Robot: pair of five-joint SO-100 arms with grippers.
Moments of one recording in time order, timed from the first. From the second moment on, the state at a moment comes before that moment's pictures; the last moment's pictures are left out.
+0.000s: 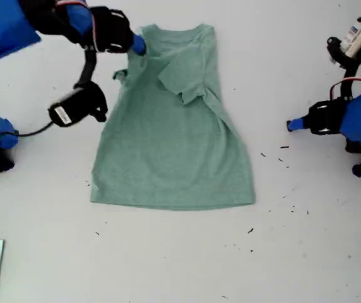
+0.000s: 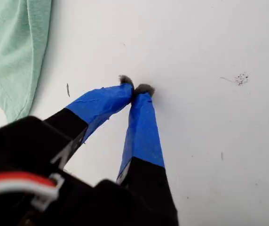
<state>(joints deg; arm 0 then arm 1) -35.1 93.9 89.0 56.3 40.8 27.2 199.3 174.5 78.2 -30.4</state>
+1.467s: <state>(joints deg) -20.4 174.9 180.4 45.7 16.2 22.4 197.8 173.7 78.0 -26.7</state>
